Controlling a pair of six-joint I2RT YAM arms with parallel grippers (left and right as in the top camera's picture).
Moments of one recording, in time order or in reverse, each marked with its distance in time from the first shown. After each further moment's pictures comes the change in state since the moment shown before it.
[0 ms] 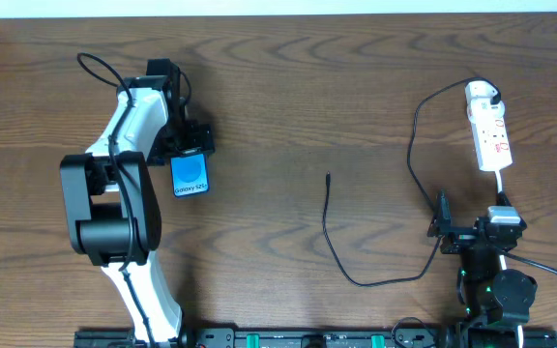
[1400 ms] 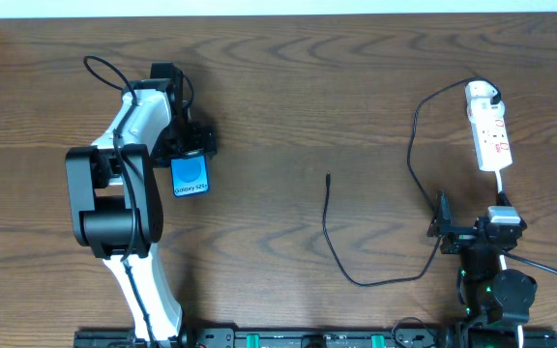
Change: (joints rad) left arm 0.000 0.044 -0.003 0.039 0.011 0.000; right arm 0.000 0.000 0.000 0.000 0.000 0.000
